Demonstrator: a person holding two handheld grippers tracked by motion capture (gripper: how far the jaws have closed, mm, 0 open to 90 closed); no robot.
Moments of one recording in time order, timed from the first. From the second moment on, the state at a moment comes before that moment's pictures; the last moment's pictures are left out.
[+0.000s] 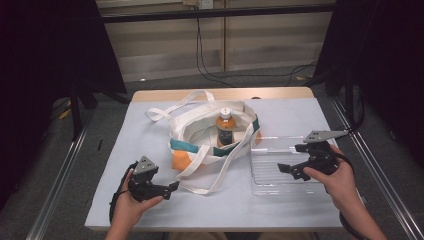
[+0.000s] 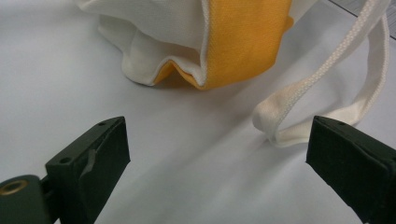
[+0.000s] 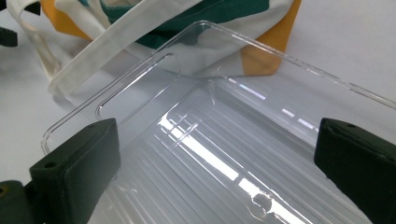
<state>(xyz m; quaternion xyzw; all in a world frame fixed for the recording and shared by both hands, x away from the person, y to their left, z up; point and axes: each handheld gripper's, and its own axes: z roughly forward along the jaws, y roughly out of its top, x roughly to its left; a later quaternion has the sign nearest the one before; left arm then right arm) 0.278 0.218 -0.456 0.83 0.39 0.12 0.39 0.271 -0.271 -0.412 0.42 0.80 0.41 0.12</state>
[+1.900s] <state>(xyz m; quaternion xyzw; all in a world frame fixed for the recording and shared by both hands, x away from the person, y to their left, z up) 0.281 0.223 -0.458 0.83 0.39 0.11 0.39 0.345 -0.186 -0.358 0.37 0.86 0.34 0.10</state>
